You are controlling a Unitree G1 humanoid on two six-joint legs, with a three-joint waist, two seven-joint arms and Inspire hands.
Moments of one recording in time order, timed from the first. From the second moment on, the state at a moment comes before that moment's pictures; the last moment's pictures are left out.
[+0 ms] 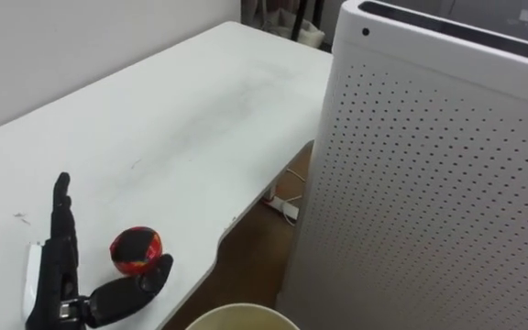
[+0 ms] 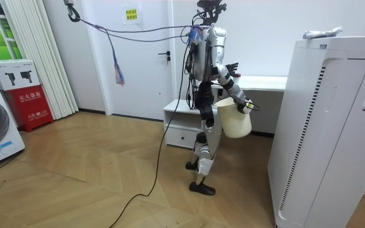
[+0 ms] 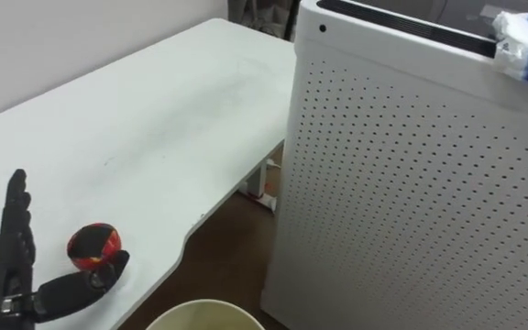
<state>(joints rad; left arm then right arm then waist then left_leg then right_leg) 0.28 0.27 -0.06 0.02 0.07 -0.39 0.40 0.08 -0.32 0.37 0.58 0.31 -0.11 0.35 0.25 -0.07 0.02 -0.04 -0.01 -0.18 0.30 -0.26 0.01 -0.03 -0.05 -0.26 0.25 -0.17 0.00</state>
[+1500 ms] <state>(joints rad) 0.28 0.27 -0.10 0.10 -0.11 -0.36 0.36 0.08 -0.31 0.38 0.62 0.32 -0.11 0.34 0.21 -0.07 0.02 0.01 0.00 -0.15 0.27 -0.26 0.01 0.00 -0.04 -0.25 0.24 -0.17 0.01</state>
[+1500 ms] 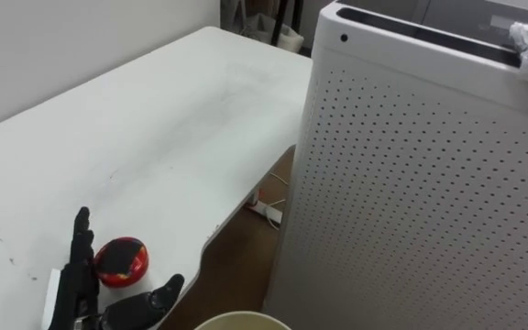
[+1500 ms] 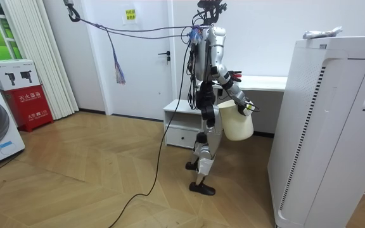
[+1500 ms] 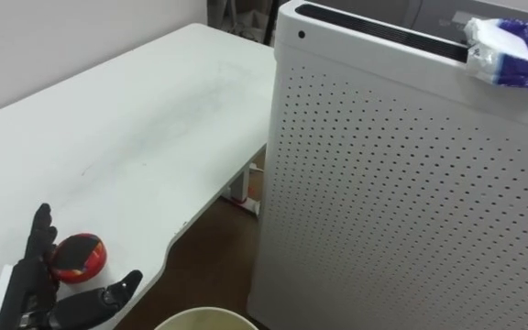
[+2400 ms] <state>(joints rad) 0.27 0.27 -0.10 0.12 -0.11 -0.34 0.29 0.08 -0.31 0.38 0.61 0.31 -0.11 0.34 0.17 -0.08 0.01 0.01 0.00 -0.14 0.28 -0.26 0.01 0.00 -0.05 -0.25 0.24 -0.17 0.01</state>
